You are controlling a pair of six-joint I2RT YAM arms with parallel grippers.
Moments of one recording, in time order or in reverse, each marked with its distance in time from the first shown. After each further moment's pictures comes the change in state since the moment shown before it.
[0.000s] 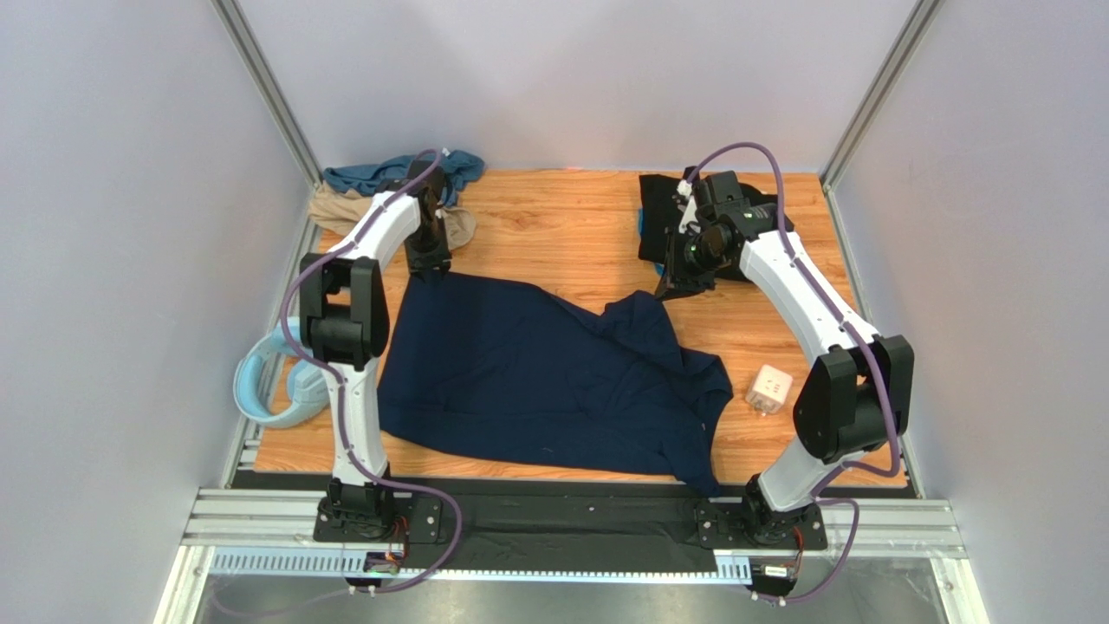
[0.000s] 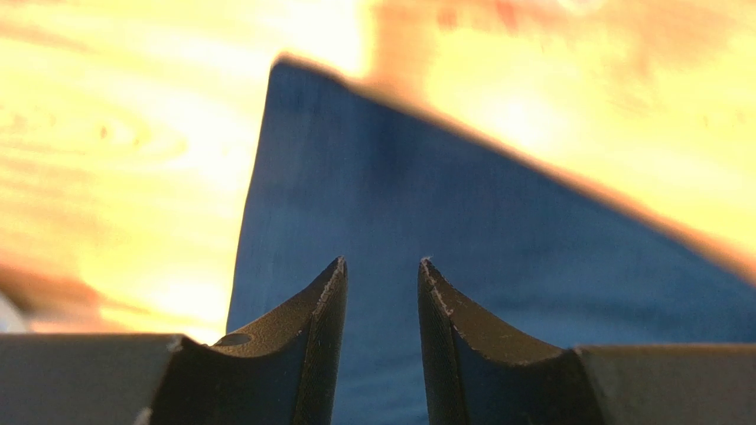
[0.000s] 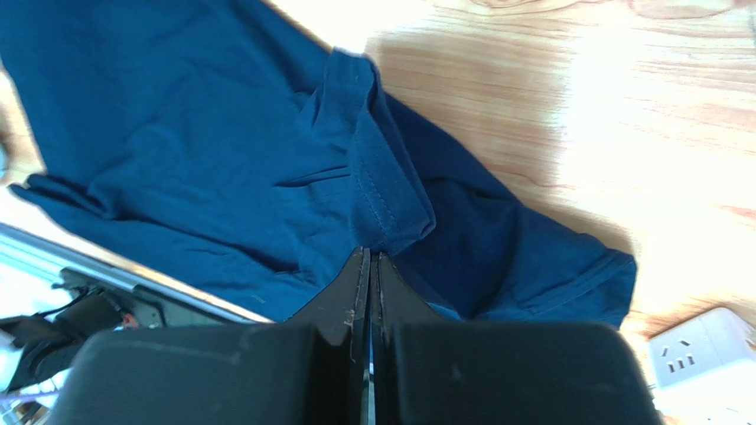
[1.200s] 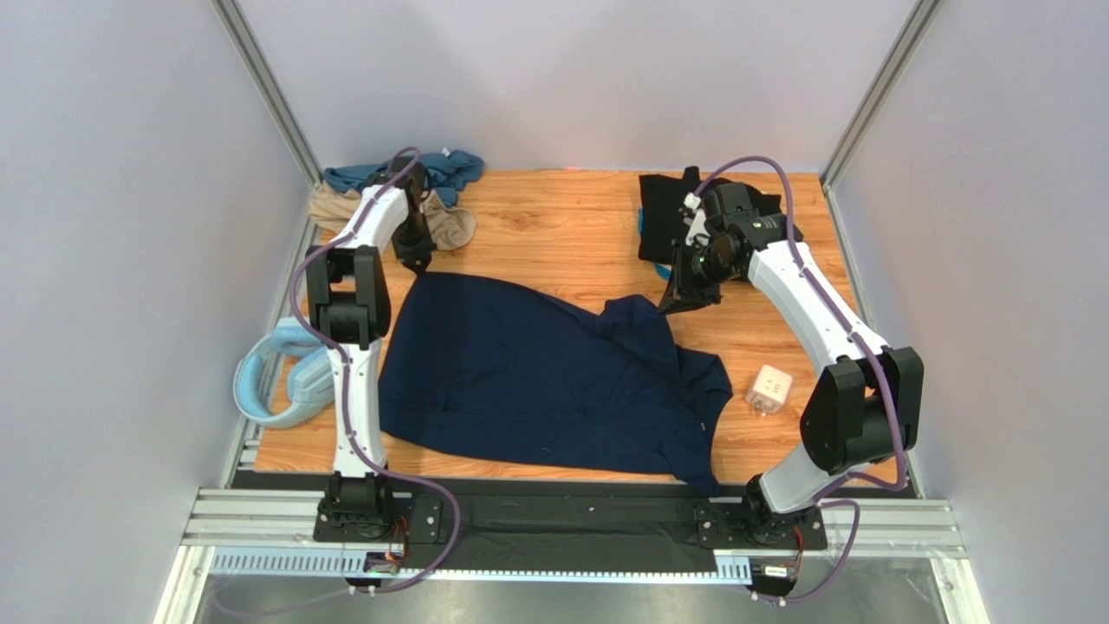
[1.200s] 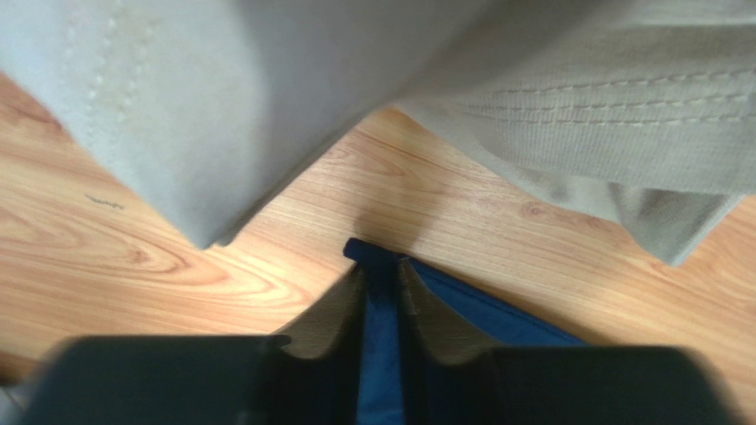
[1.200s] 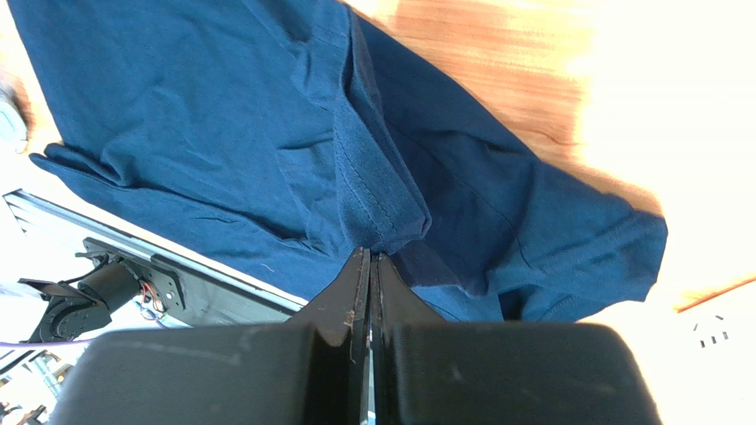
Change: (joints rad) left arm 0.104 0.267 0.283 -0.059 0.023 -0.021; right arm -0.028 -0.062 -0.073 -0.024 -0.074 0.005
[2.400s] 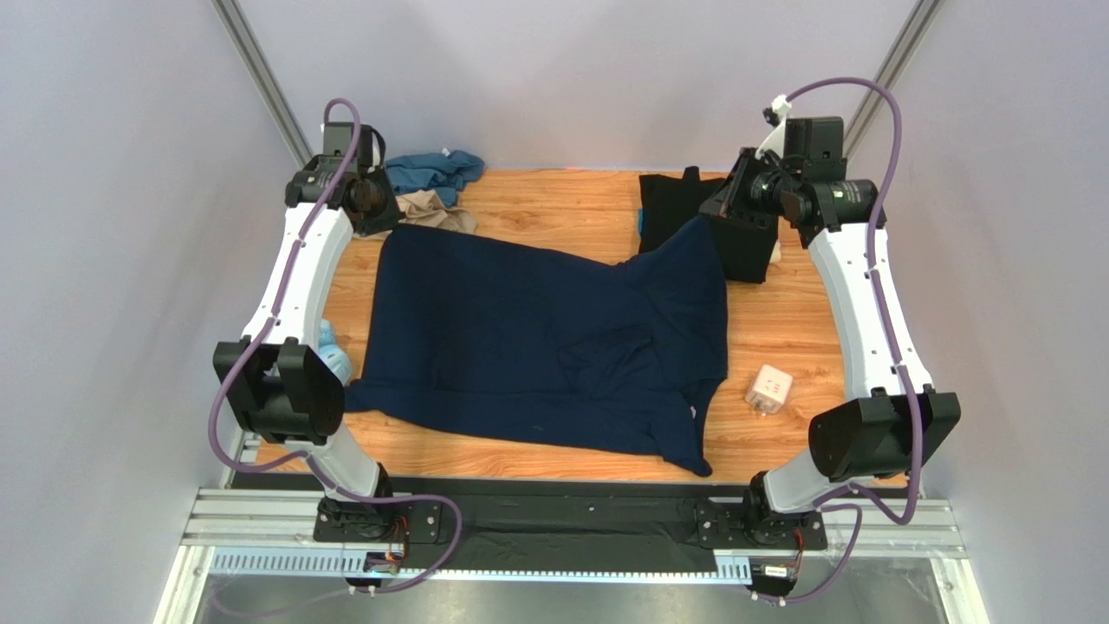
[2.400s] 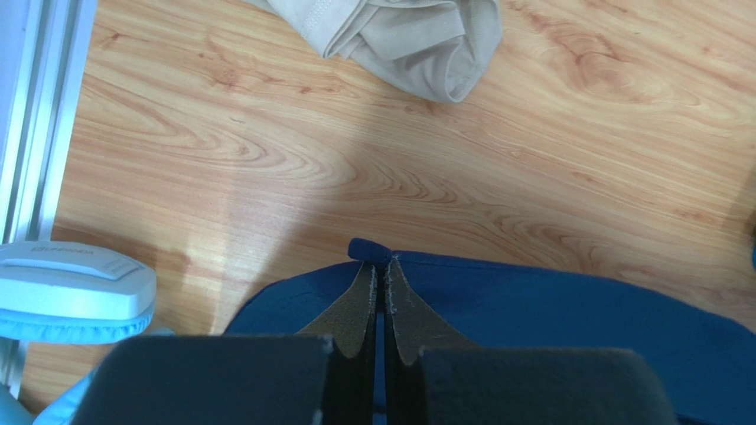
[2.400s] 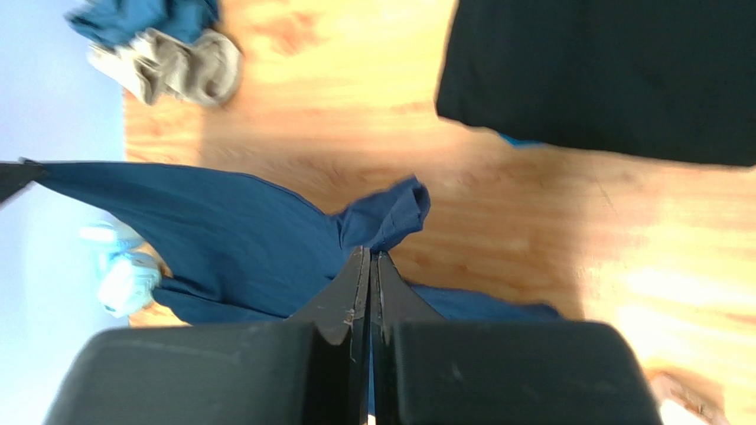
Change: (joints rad) left arm -0.007 -0.723 -0.360 0.129 0.038 0.018; right arm -0.170 -0.054 0.318 0.092 0.019 0.073
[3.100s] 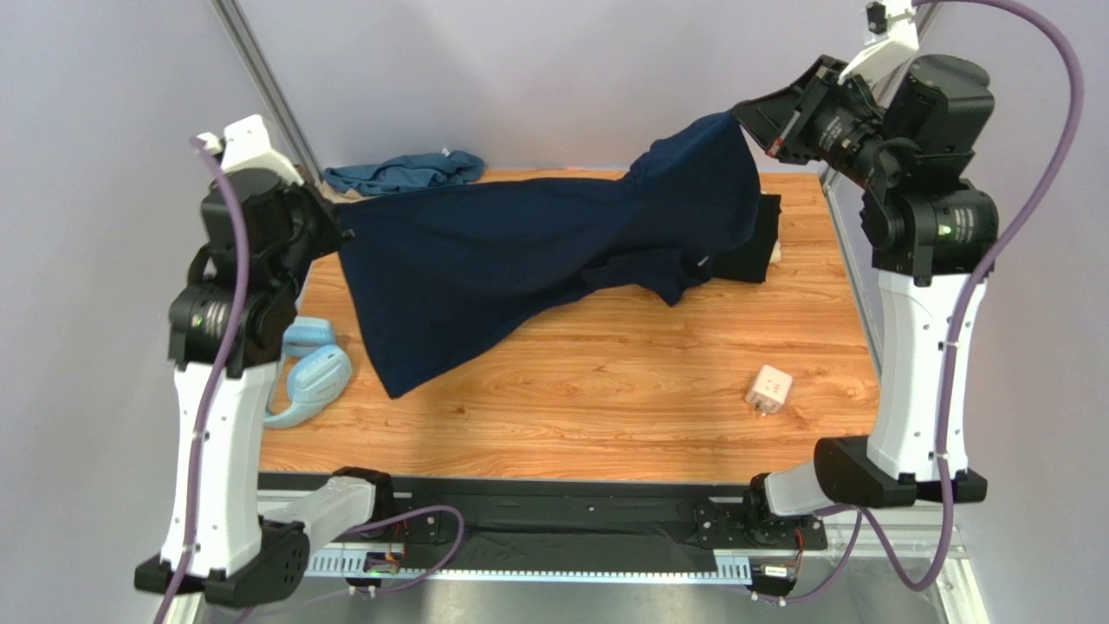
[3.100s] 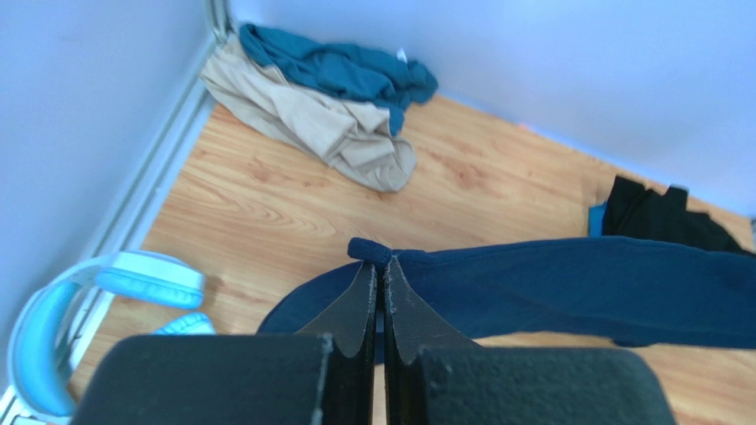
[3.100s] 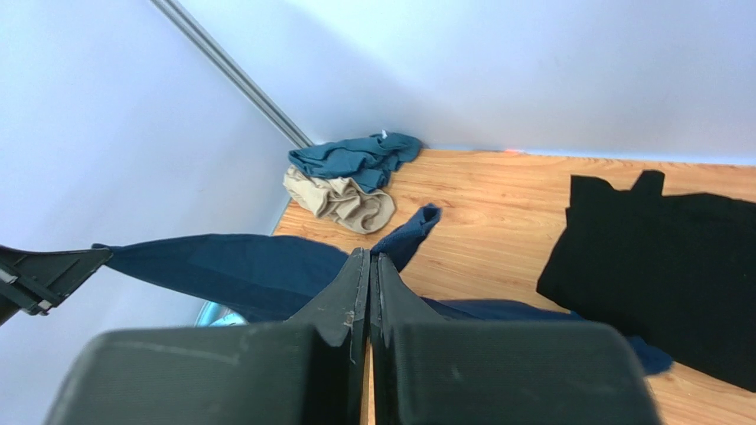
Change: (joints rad) left arm -0.107 -0.550 -0.020 -0.038 -0.159 -0.036; right arm 0.000 -0.067 0.493 0.013 -0.106 0.041
